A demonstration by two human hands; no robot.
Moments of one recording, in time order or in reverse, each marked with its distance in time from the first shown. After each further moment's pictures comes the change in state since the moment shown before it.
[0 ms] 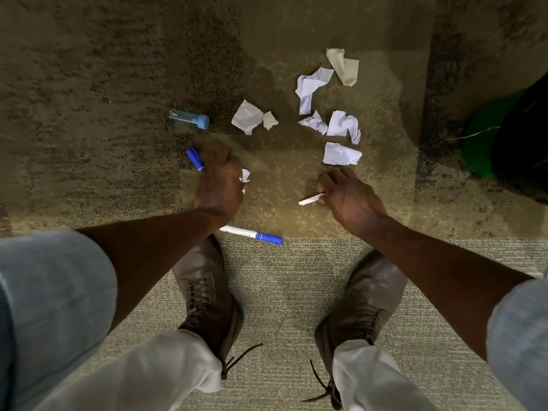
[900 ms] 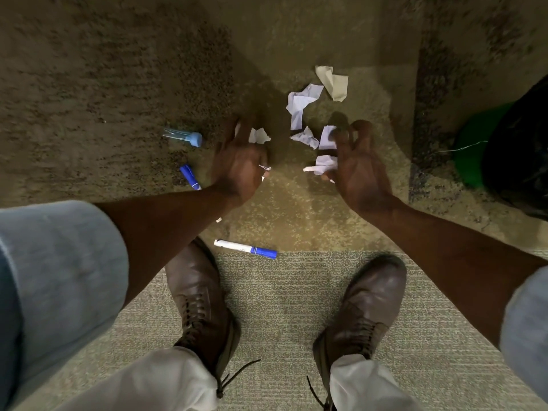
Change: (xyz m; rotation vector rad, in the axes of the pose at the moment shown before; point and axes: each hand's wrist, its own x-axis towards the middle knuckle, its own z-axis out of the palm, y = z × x) left_hand 0.055 0.044 -0.026 0.088 -0.025 0.092; right_hand 0.040 0.026 -0.044 0.173 0.235 0.251
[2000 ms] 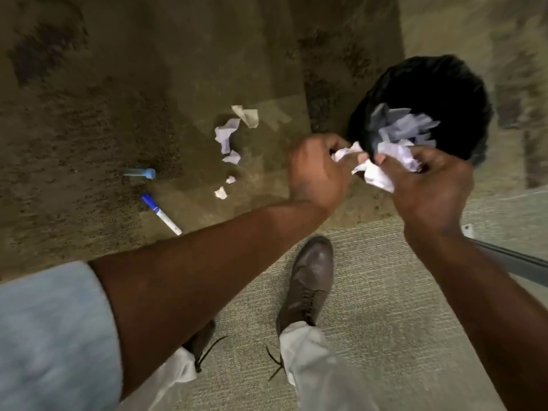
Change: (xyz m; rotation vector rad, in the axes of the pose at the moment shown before) left_hand -0.067 0.299 -0.124 -0.860 0.071 -0.028; right_hand -0.155 0.066 -0.223 0.715 0.597 0.707
